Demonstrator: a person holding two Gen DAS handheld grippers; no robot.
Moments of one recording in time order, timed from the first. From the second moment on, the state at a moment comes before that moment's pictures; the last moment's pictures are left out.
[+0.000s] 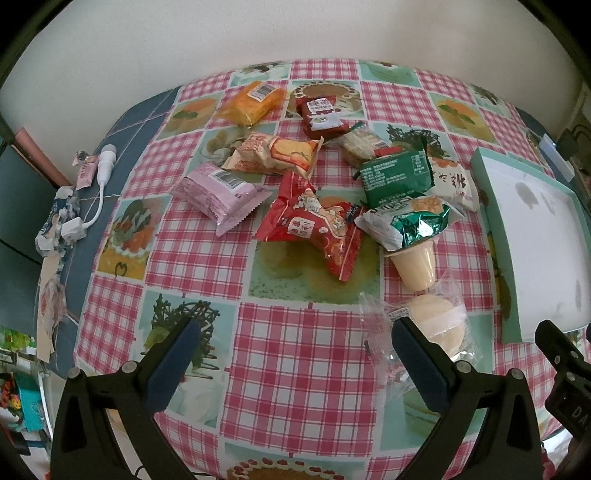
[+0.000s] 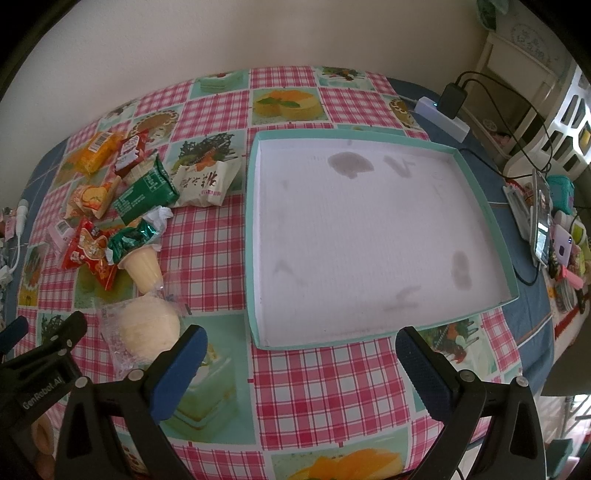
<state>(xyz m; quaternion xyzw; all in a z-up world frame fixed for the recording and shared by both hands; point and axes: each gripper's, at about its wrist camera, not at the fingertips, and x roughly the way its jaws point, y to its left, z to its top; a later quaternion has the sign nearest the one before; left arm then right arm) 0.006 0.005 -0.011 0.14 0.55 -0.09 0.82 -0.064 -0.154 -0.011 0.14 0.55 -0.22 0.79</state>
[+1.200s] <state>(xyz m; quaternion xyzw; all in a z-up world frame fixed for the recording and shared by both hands) 0.012 -0.069 -0.060 0.10 0.65 -0.17 0.73 -0.042 -0.194 -0.030 0.22 0.56 -0.28 0.75</state>
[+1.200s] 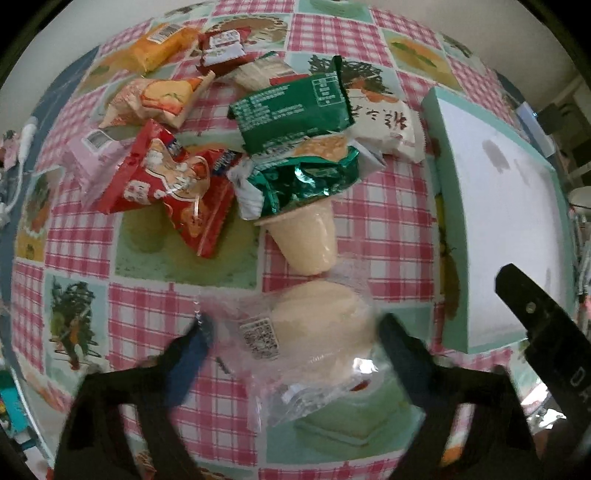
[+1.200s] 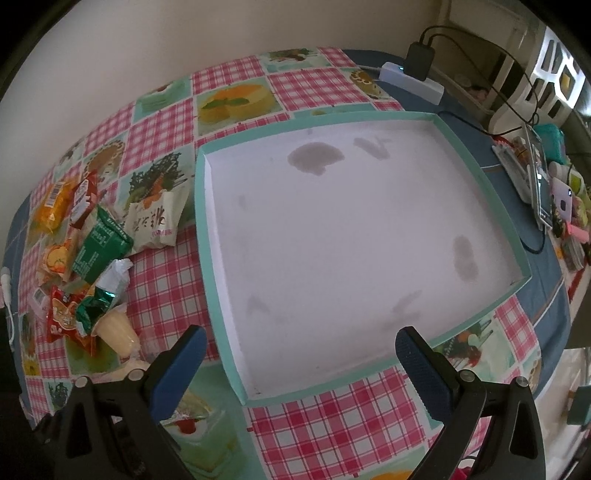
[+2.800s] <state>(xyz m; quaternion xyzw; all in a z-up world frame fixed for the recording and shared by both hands) 0.052 0.149 -0.036 -0.11 0.63 -0.04 0.77 0.053 -0.085 -0.059 0.17 0.58 -0.12 0.79</state>
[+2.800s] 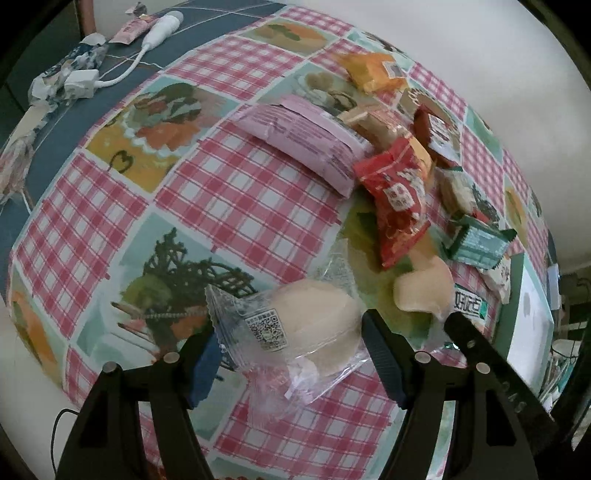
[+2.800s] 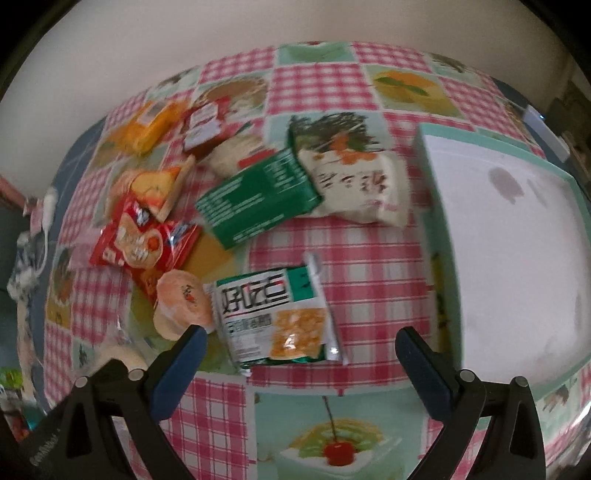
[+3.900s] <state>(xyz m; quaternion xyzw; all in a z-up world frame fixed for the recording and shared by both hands) 0.078 0.078 -0.064 -0.06 0.64 -0.03 0.77 0.061 -0.061 -0.082 0.11 0.60 -0.12 0.78</state>
